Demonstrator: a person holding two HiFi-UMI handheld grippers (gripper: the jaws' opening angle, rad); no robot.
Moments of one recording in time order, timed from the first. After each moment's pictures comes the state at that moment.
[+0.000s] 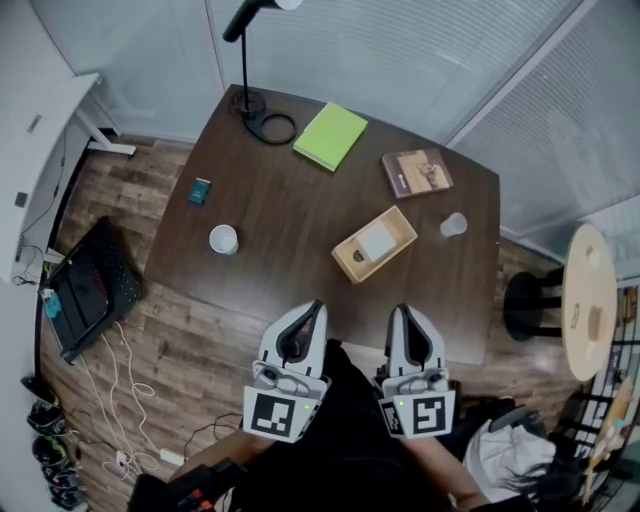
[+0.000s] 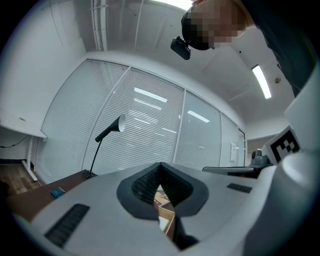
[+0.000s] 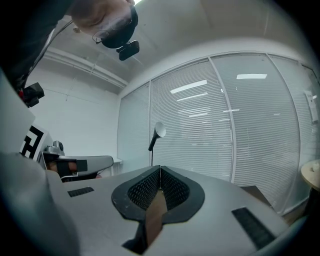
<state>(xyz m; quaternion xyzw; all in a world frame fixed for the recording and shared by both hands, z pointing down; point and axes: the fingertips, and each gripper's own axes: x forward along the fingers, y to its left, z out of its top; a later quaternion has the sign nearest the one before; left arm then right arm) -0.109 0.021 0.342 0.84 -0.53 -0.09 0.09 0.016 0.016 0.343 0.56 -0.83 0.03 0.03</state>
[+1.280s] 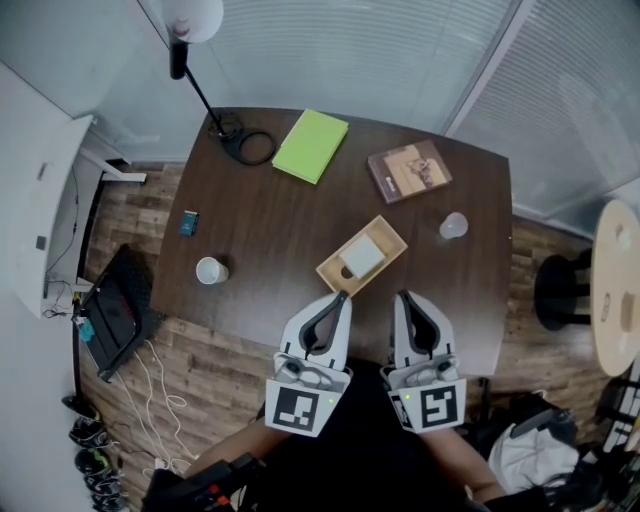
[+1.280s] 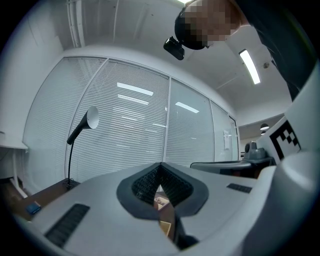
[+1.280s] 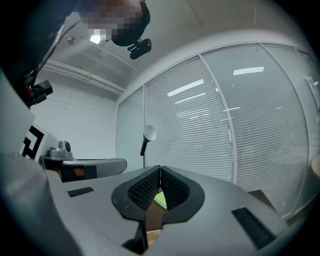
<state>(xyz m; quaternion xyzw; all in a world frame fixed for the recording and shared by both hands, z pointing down) 0.018 -0.062 0.340 0.87 -0.49 -0.03 0.05 0.102 -0.067 0.342 0.54 -0.84 0.03 -0.01</state>
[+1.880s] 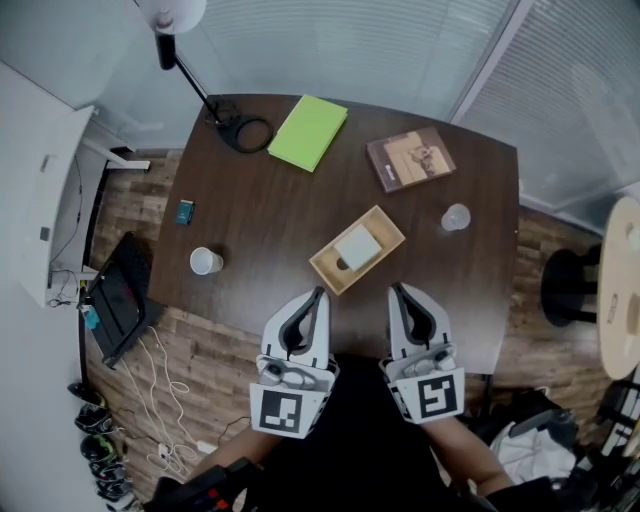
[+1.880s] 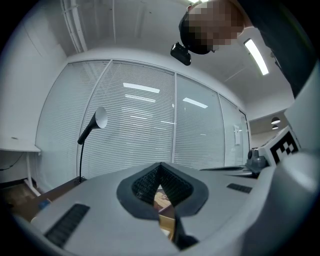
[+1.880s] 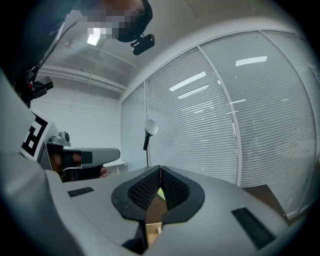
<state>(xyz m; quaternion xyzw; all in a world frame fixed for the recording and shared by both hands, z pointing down) 0.012 -0.067 0.350 0.84 -0.55 -0.01 0.06 0.119 -0.079 0.370 0.50 -0.86 0.05 0.01</state>
